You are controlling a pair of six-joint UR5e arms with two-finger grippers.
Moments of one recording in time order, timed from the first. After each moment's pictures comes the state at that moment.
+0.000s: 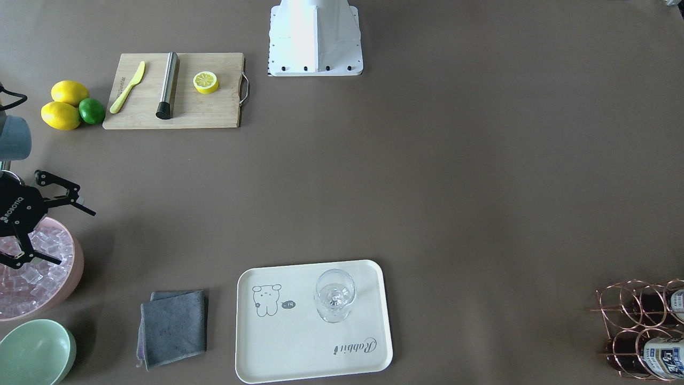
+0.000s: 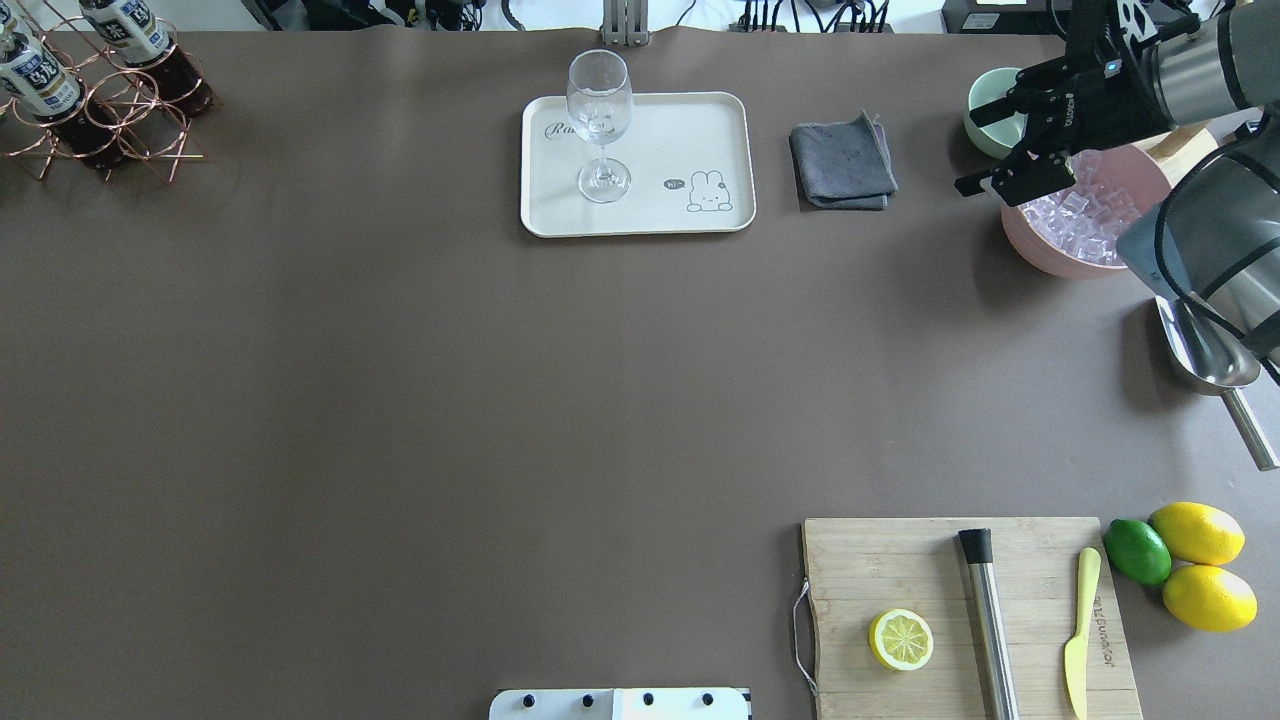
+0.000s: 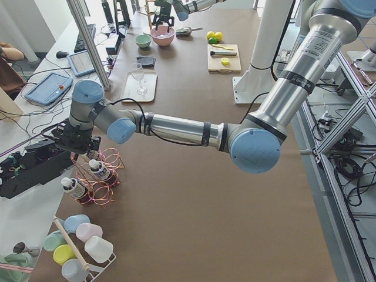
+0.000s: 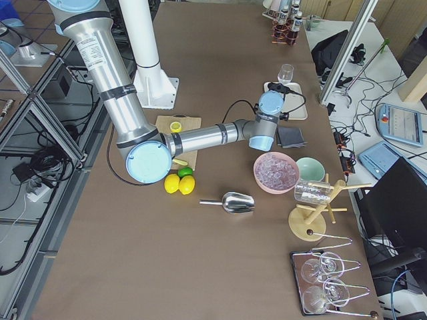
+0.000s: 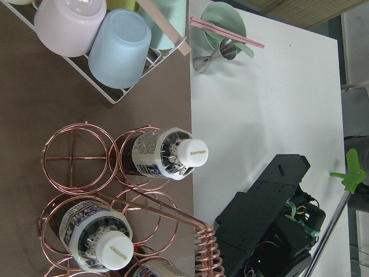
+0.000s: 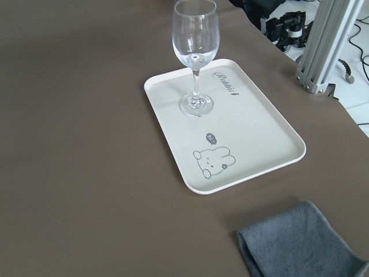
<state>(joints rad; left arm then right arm) -1.53 -2.10 -1.19 -2.10 -2.15 -2.04 1.13 -1.18 1.37 -0.39 2.48 0.09</state>
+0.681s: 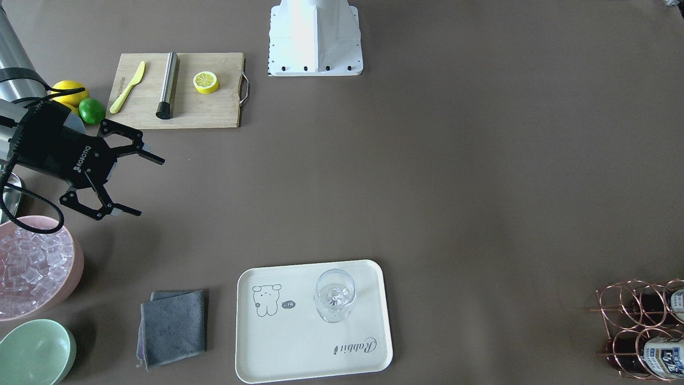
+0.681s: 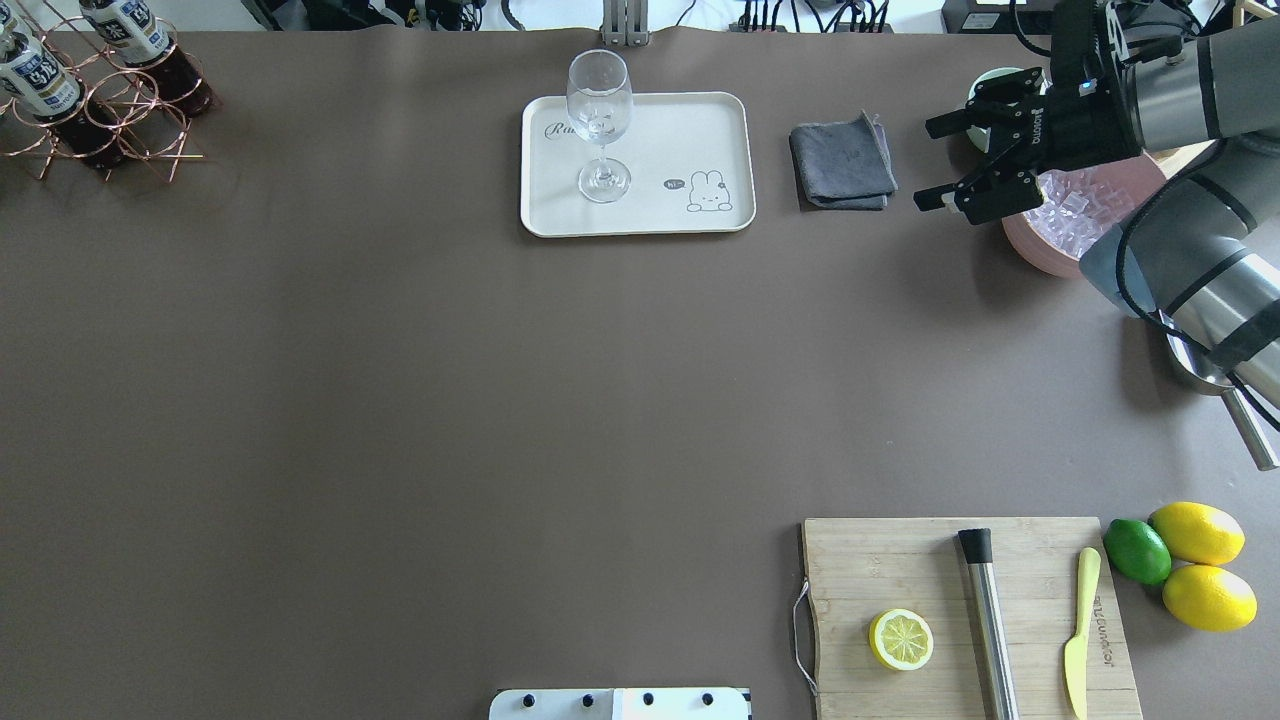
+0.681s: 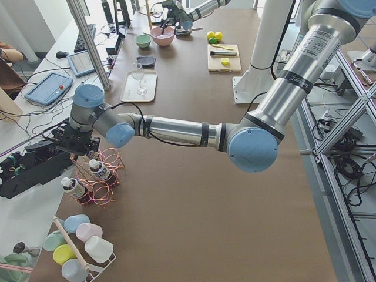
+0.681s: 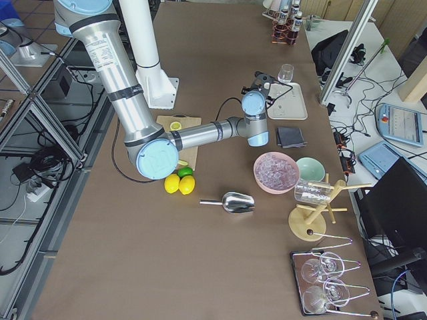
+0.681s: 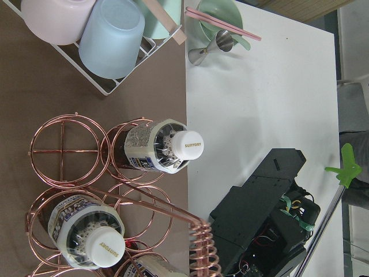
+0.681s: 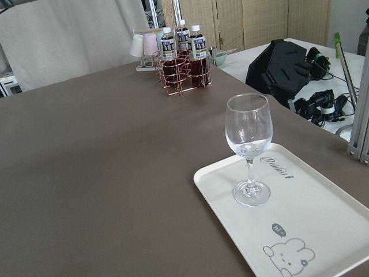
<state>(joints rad) -1.52 -2.11 -1.15 -2.18 -2.16 -2.07 1.00 -1.16 1.36 0.07 2.34 0.54</state>
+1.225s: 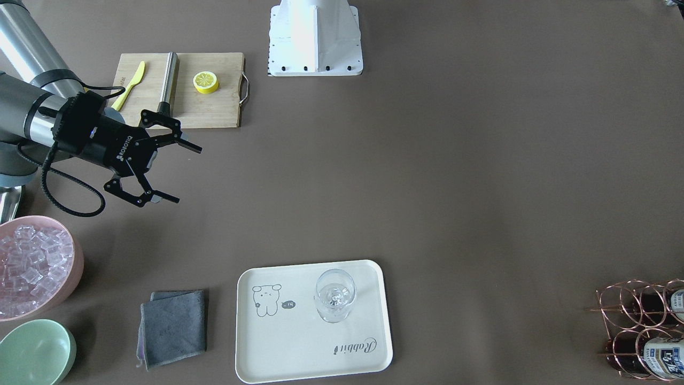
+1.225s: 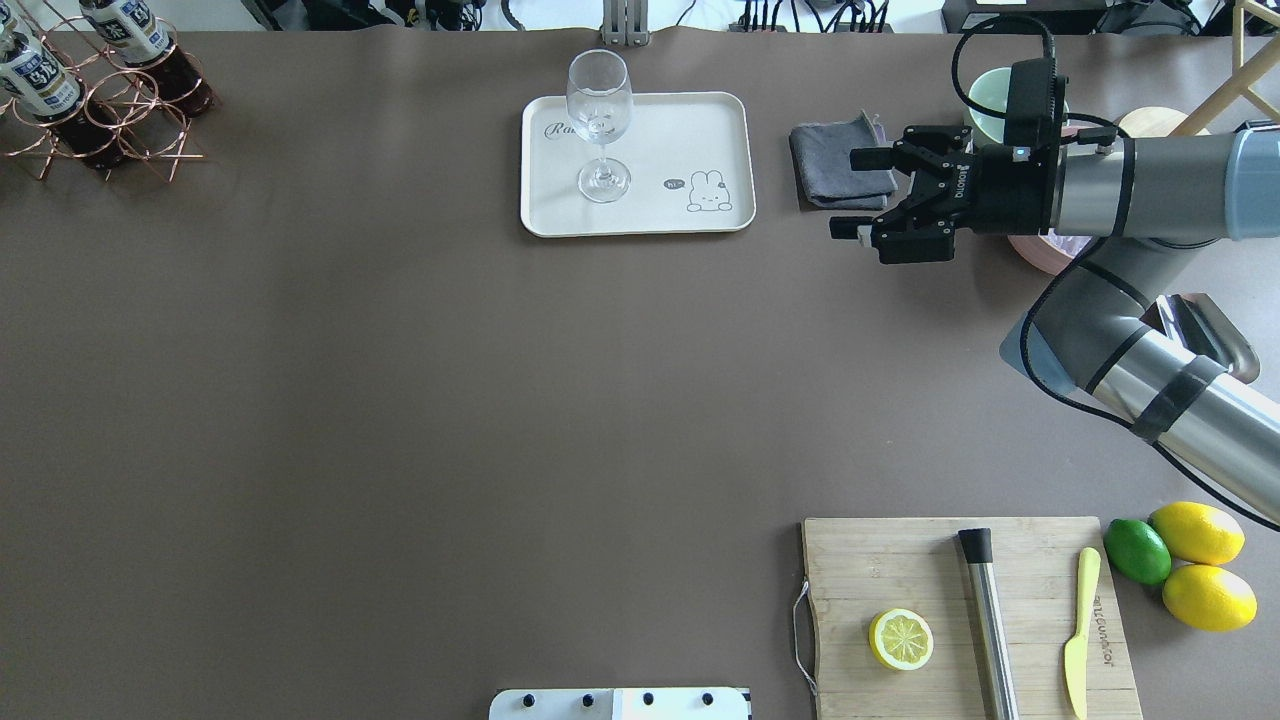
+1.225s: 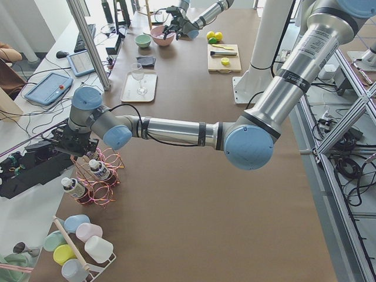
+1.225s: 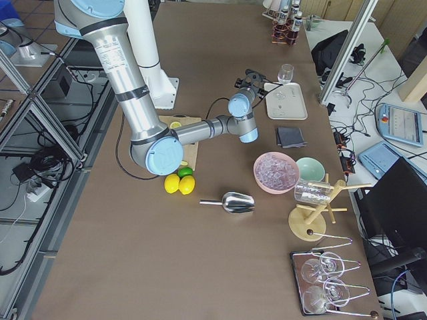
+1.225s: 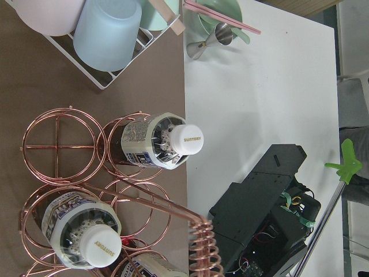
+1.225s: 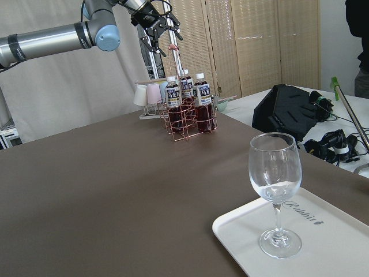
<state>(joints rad) -1.50 -2.13 -1.09 -2.23 -2.15 -2.08 0.87 -1.15 1.35 0.22 2.09 0.63</state>
